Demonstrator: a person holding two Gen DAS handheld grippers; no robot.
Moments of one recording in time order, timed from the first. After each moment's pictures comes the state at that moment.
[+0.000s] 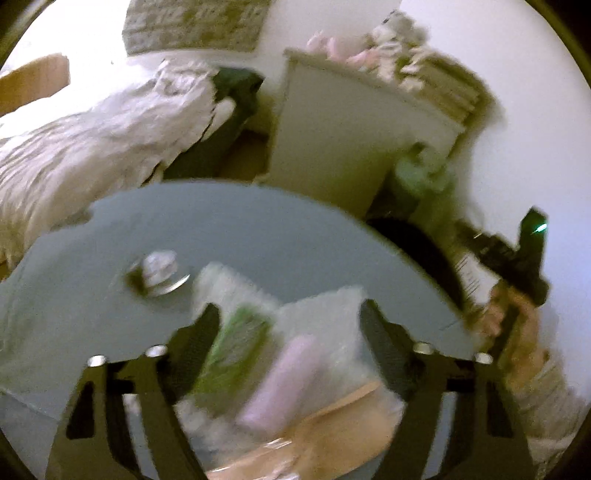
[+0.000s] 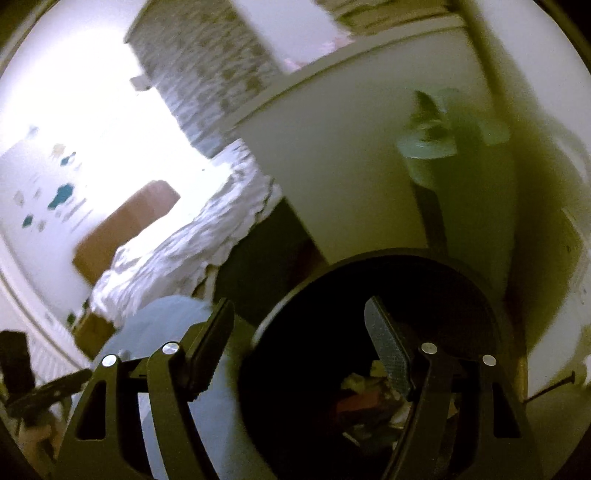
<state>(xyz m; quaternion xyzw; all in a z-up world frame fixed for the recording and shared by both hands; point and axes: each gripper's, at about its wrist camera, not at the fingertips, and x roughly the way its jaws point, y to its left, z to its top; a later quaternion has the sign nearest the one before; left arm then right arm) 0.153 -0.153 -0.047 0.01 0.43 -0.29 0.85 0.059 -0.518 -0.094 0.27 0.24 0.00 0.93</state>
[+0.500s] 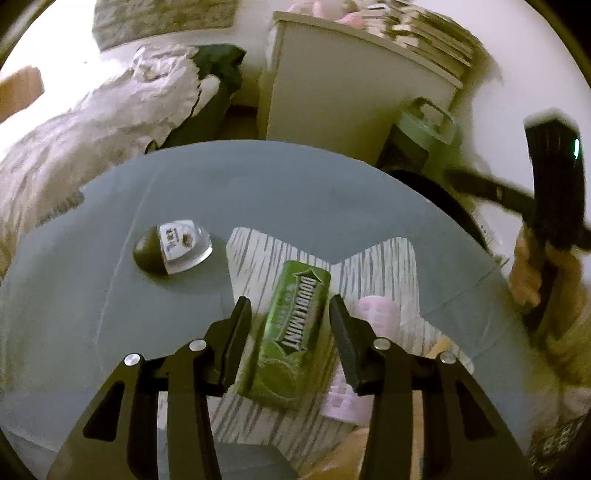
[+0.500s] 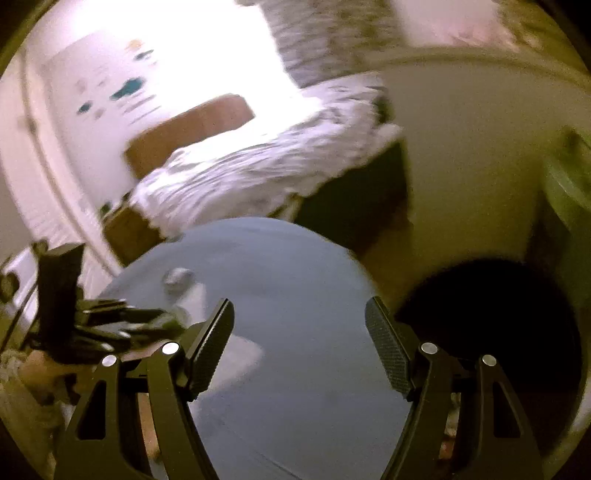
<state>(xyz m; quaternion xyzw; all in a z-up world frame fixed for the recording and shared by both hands) 0.169 -0.144 -0.080 0.07 0.44 -0.33 0.83 0.106 -0.369 -0.054 0.11 0.32 0.16 0.93</state>
